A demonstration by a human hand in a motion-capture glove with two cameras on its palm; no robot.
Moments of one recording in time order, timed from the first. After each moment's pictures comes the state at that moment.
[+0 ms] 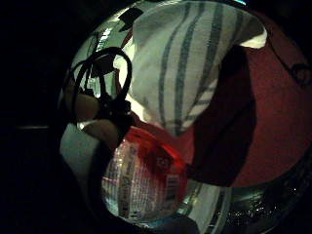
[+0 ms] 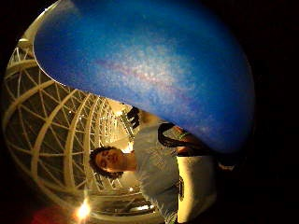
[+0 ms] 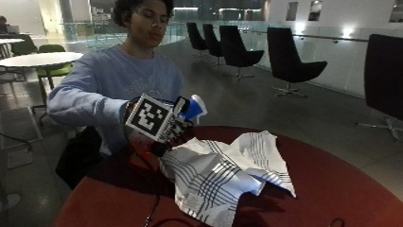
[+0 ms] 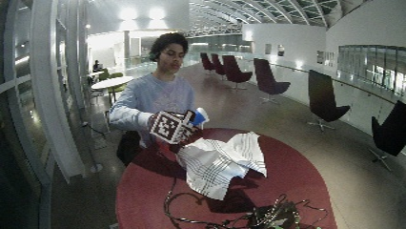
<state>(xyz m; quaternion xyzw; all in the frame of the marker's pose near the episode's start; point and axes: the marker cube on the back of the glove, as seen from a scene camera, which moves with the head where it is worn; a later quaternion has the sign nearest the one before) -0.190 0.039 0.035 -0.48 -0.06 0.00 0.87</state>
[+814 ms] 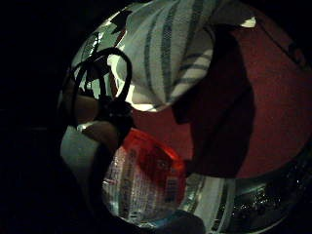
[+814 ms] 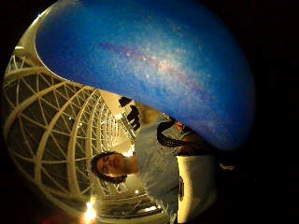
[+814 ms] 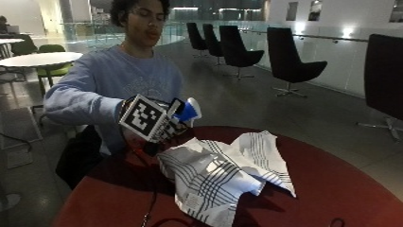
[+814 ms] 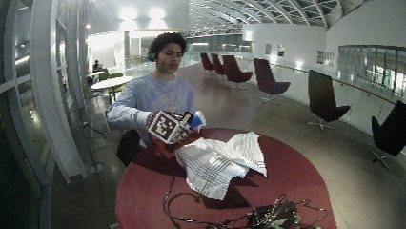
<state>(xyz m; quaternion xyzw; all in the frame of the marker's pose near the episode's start) -0.184 0.057 0.027 -0.49 -0.05 0.03 0.87</state>
